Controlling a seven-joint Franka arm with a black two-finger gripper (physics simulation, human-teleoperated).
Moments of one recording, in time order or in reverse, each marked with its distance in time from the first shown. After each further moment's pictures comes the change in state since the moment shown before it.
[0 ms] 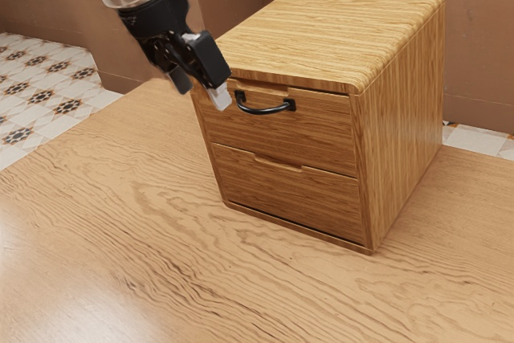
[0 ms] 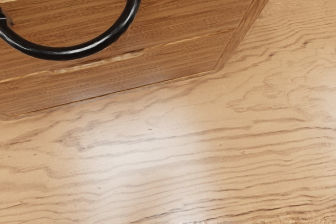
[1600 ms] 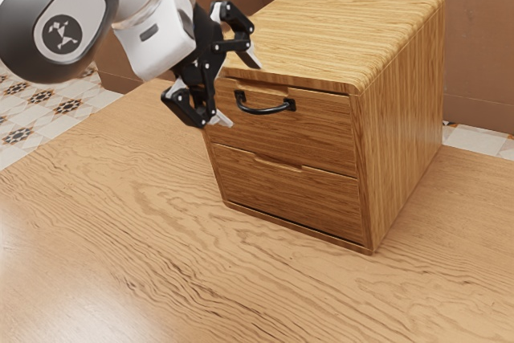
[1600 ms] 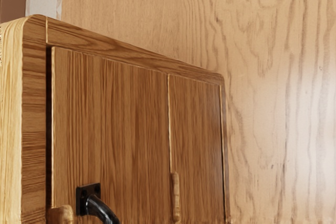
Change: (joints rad) arm -0.056 -0.186 0.034 -0.390 0.034 0.525 1.359
